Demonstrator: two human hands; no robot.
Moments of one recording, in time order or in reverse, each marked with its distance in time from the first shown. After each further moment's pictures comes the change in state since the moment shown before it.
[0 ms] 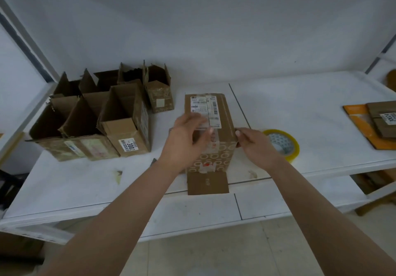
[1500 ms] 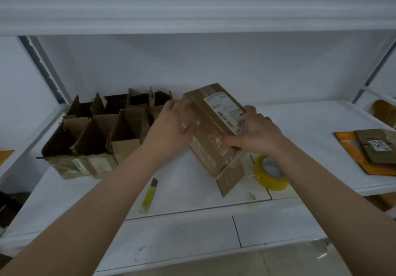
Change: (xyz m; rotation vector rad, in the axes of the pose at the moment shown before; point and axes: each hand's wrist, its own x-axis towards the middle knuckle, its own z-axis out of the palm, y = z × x) left_hand 0.034 0.031 -0.084 0.046 0.007 0.029; right_hand 0.020 -0.092 -0.062 -0.390 0.005 0.116
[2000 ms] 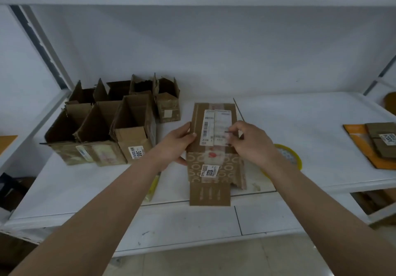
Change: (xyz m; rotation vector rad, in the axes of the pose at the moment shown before) left_hand -0.026 -0.045 0.040 -0.711 -0.374 -0.511; right_hand -0.006 0.006 0.059 0.097 0.065 -0.035
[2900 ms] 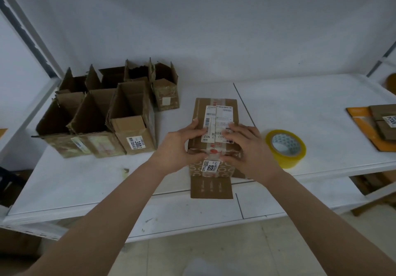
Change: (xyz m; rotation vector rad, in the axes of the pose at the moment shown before) left_hand -0.005 -0.042 0.001 0.499 0.087 0.384; right_hand -0.034 0.029 0.041 -0.113 0.098 -0.400
